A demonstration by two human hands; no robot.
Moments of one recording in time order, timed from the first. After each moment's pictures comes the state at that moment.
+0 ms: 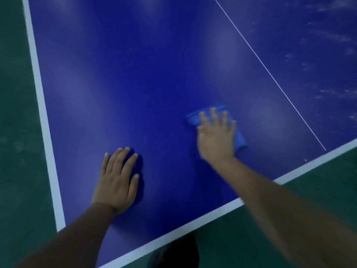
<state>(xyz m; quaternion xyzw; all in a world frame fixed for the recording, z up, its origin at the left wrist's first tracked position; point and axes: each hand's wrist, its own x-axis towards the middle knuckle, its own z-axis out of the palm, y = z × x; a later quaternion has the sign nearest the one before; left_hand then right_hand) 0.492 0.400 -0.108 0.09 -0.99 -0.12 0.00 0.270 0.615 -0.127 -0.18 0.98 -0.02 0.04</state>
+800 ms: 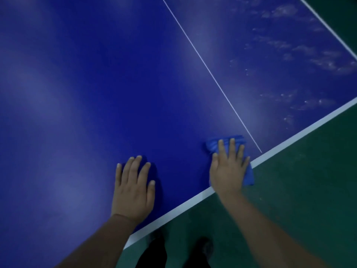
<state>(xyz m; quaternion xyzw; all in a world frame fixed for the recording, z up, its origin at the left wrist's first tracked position) 0.402 0.580 -0.104 0.11 -0.98 -0.16 -0.02 0.264 0.816 -0.119 0.00 1.00 -0.03 0.06</state>
